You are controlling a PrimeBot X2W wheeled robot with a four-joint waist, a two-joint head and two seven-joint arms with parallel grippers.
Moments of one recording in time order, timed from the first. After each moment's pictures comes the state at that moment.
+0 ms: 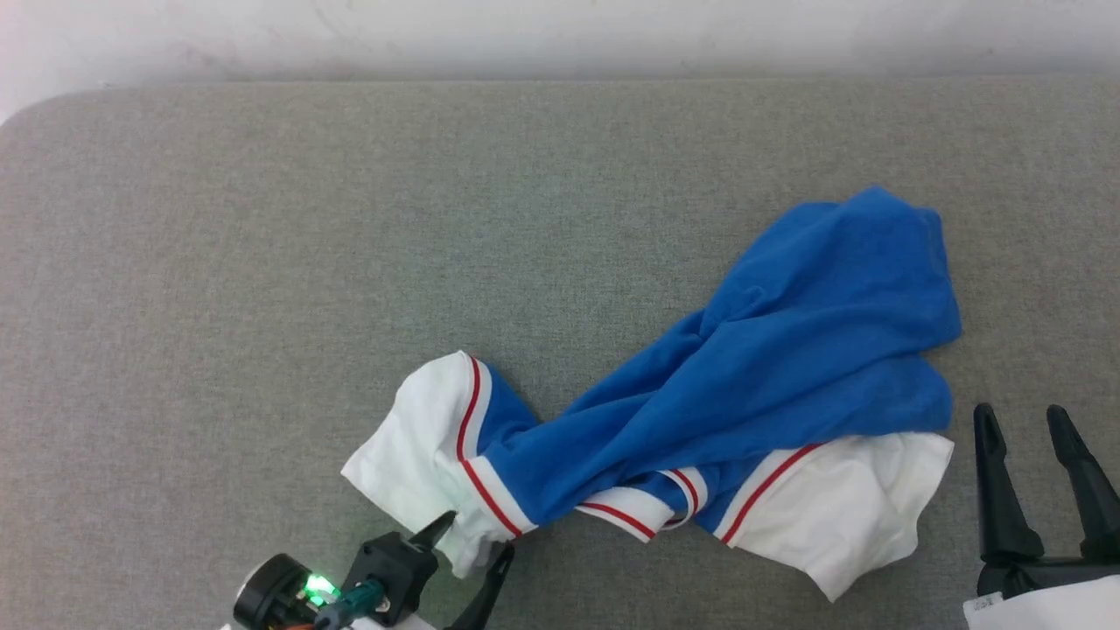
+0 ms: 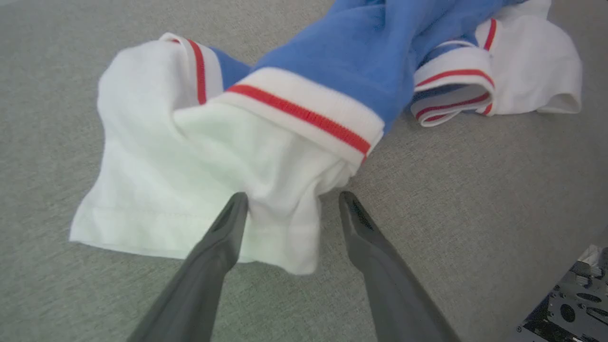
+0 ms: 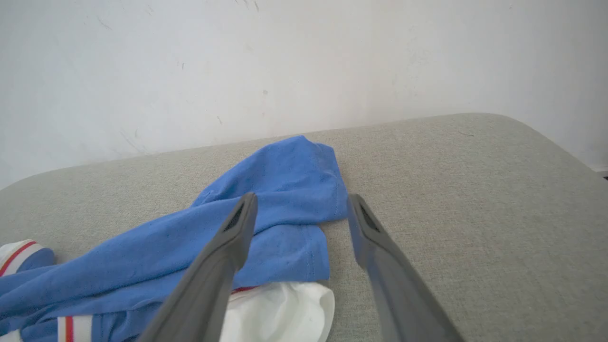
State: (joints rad) left arm 0.07 0.46 -0.51 -0.19 -0.30 0.00 0.19; right arm 0.23 -0.05 -0.15 -0.31 0.27 0.13 -0.05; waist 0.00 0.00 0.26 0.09
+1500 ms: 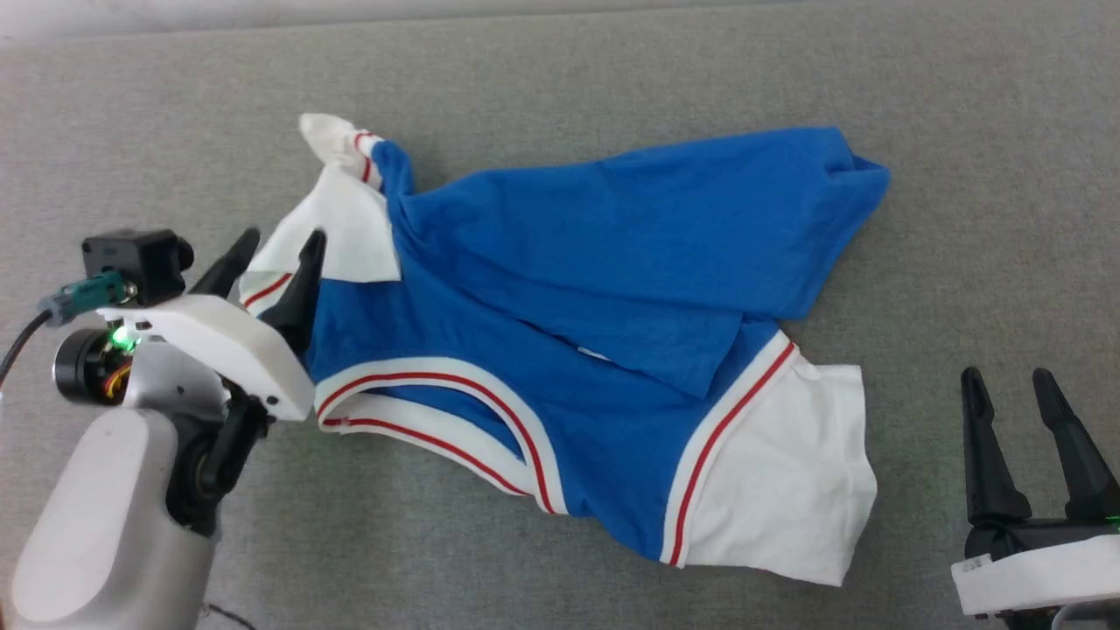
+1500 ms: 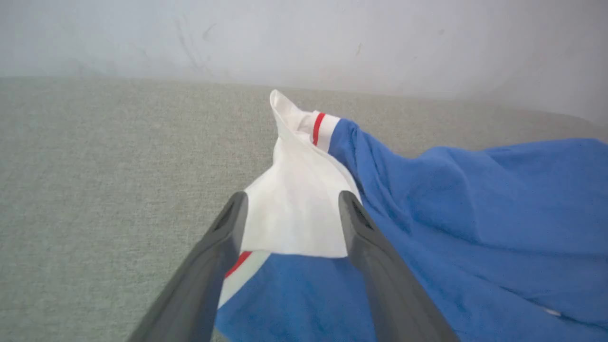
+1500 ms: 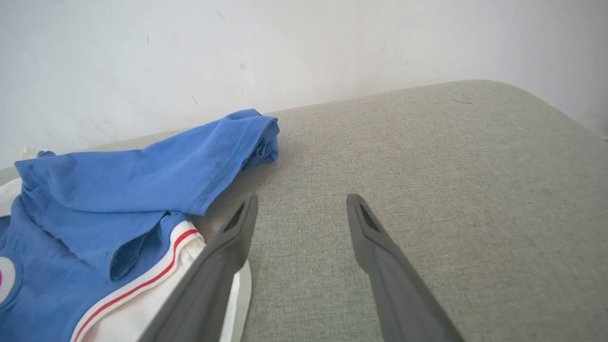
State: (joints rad) left arm -0.40 0.43 -0.21 0.11 -0.62 0.03 0.22; right arm 0.15 -0.05 -0.14 -0.26 0.28 0.13 -0.04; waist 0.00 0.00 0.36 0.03
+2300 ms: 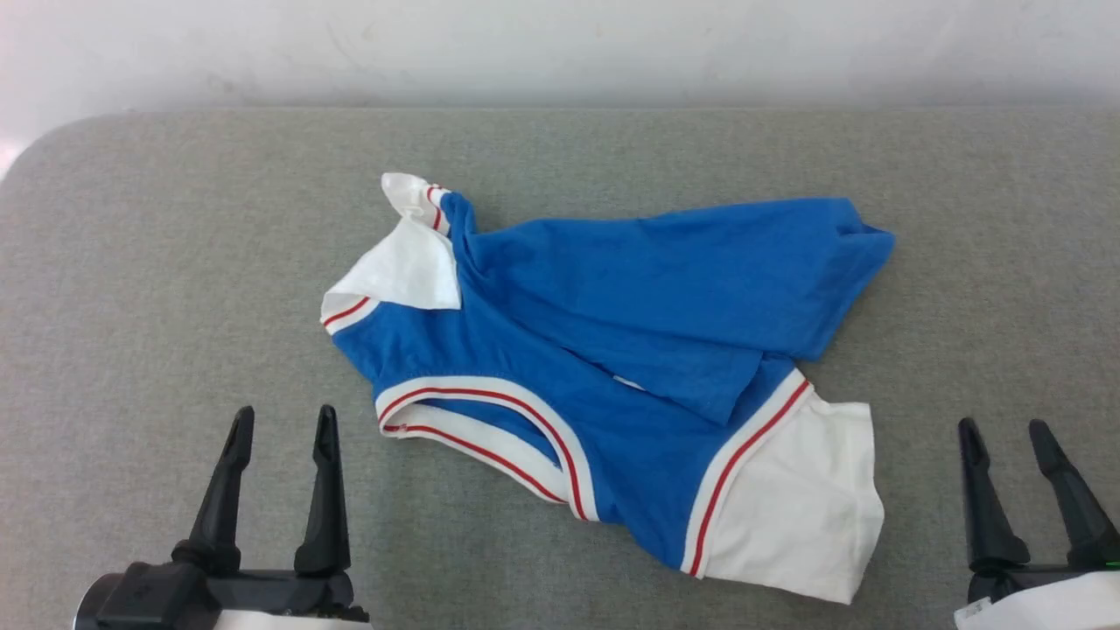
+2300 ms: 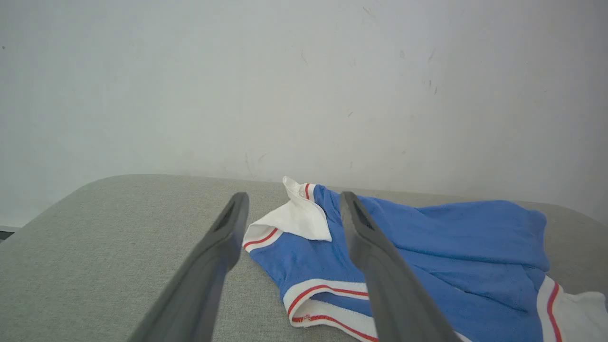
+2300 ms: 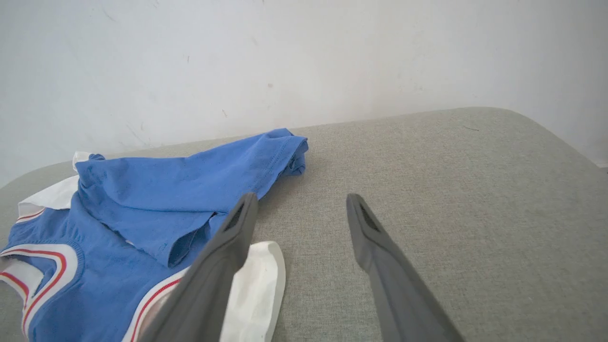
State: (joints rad) left arm 0.19 0.31 -0.19 -0.34 -0.36 0.21 -0.25; right arm 0.23 -0.05 -0.15 -0.29 0.27 0.13 0.00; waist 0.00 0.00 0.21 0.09
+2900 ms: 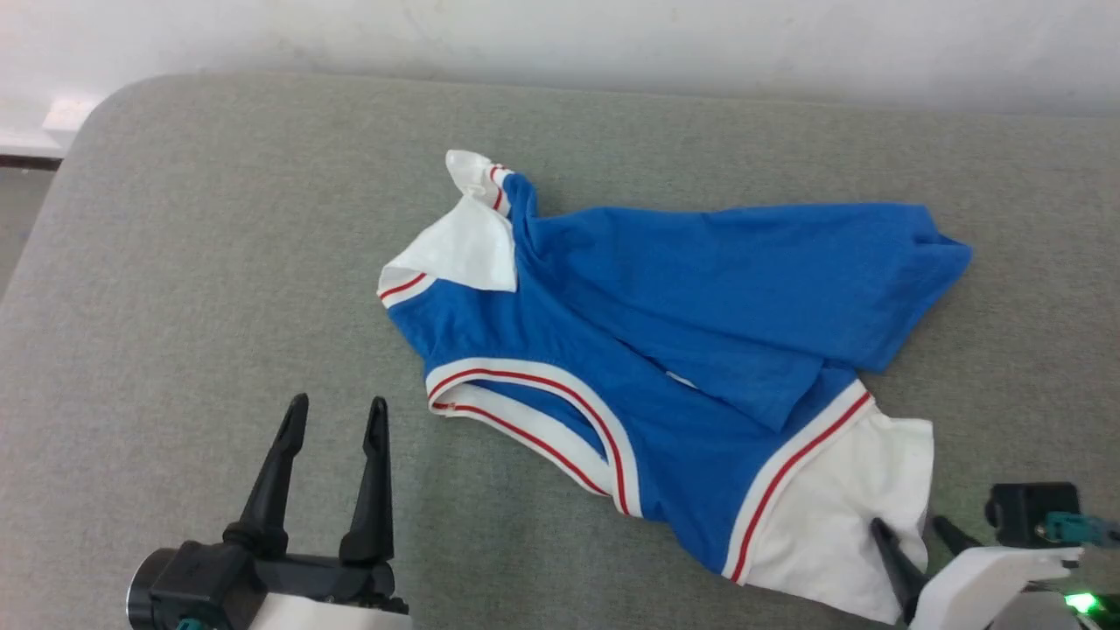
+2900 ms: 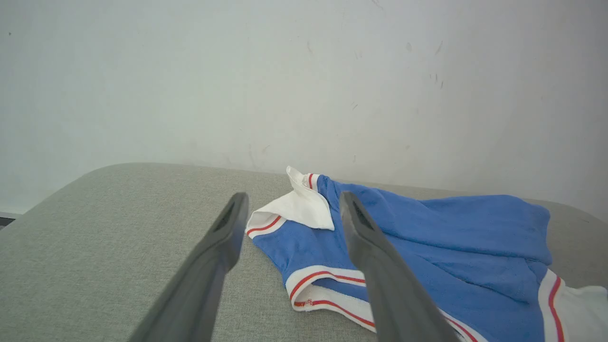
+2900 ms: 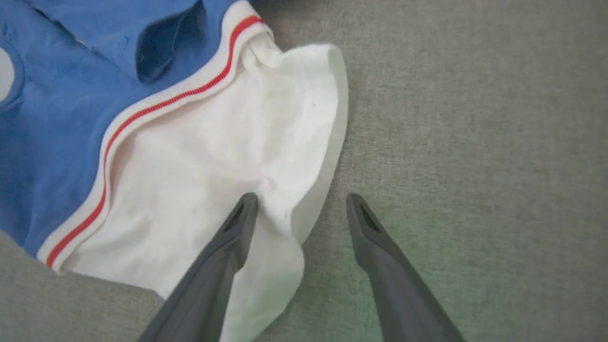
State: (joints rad) left arm 0.14 0.27 -0.24 -0.29 -0.34 0.16 -0.26; right arm 0.20 -0.05 -0.11 -0.18 0.19 0.13 0.51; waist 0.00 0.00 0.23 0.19
